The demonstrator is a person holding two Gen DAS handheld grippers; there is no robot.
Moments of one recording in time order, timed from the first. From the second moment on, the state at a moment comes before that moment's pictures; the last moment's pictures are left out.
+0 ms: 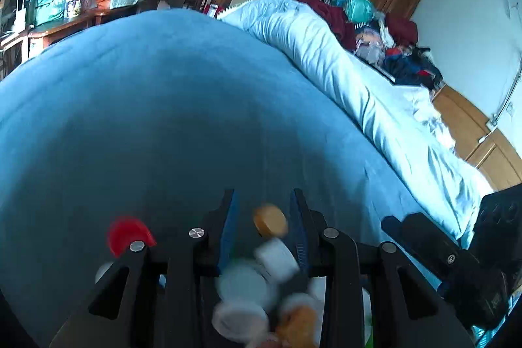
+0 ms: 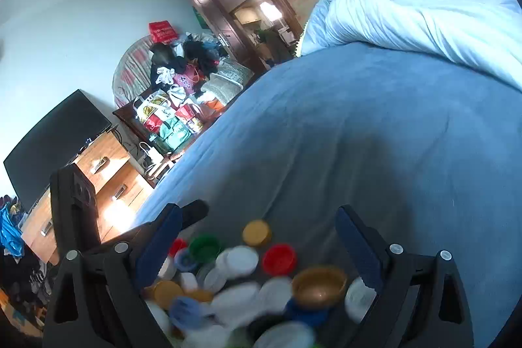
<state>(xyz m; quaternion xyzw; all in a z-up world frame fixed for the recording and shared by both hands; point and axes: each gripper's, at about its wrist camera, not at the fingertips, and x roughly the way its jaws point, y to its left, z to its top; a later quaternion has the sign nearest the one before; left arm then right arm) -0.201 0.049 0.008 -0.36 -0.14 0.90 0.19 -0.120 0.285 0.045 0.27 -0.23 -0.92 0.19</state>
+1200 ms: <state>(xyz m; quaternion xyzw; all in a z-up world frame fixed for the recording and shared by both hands) 0.037 -0.006 0.031 -0.44 0.09 0.84 0.29 0.145 0.195 0.083 0.43 -0.06 -0.86 0.26</state>
